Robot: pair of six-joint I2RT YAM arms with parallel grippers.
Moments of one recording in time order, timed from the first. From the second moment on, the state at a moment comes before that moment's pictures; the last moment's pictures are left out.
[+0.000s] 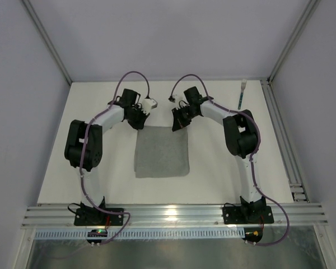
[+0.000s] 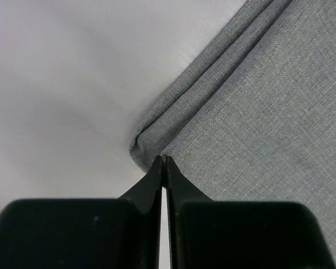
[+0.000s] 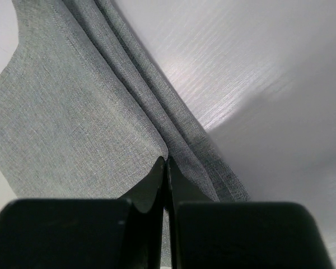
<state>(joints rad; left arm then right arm) -0.29 1.98 1.42 -0.52 0.32 0.51 0.43 2.25 1.70 -0.52 -0.61 -0.12</state>
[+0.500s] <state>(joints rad) -0.29 2.05 1.48 -0.48 0.25 0.43 0.39 2.28 1.70 -0.47 -0.66 -0.08</state>
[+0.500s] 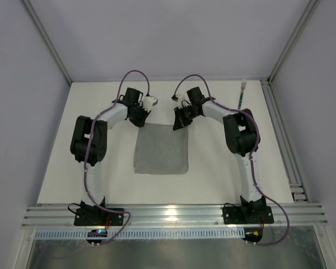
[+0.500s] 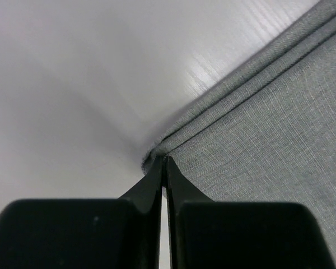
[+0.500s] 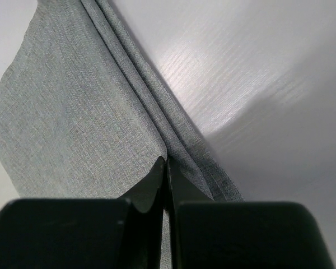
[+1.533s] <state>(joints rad) -0.29 1.96 1.56 -0.52 0.13 0.27 0.39 1.59 1.17 -0.26 -0.34 0.28</state>
